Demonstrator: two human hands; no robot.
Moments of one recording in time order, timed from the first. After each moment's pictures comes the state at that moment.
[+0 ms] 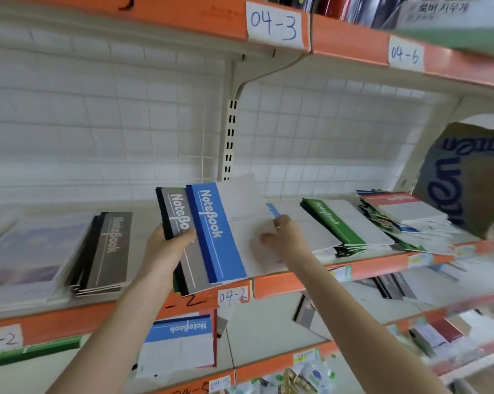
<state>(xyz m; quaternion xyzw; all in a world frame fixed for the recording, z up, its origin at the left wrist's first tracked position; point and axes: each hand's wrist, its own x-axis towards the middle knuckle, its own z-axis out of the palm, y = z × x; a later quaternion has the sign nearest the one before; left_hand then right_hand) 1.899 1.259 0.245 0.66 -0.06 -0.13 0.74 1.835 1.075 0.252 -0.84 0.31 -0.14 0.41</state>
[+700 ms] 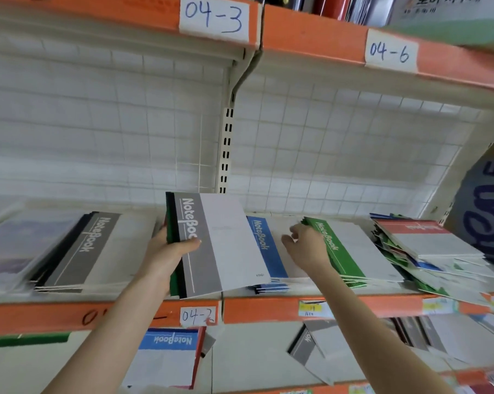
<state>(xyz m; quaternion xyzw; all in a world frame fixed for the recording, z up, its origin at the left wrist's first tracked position) 1.888 1.196 0.239 0.65 -0.04 -0.11 0.75 1.838 0.961 0.239 -0.93 0.24 -0.16 0.24</state>
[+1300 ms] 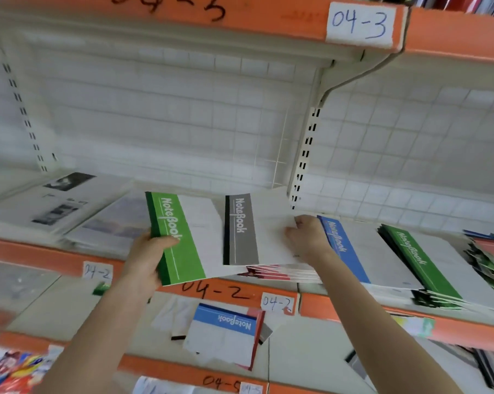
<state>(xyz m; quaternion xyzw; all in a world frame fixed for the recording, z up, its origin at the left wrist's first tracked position) 1.887 1.340 0.238 0.61 0.13 -0.05 0.78 1.900 1.089 0.240 -0.86 0.18 -0.11 0.47</state>
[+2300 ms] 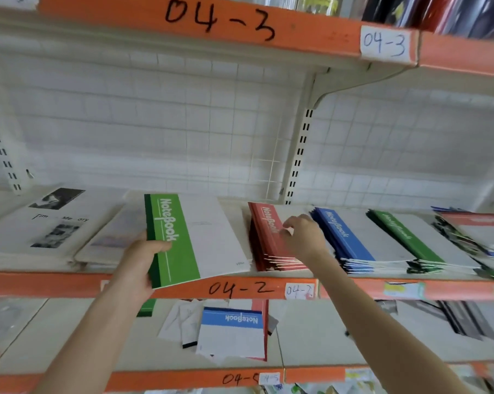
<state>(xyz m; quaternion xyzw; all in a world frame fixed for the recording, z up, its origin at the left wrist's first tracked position) 1.899 1.408 0.248 0.60 0.08 -0.14 0.78 1.883 1.144 0.237 -0.96 0.18 -0.17 0.16</state>
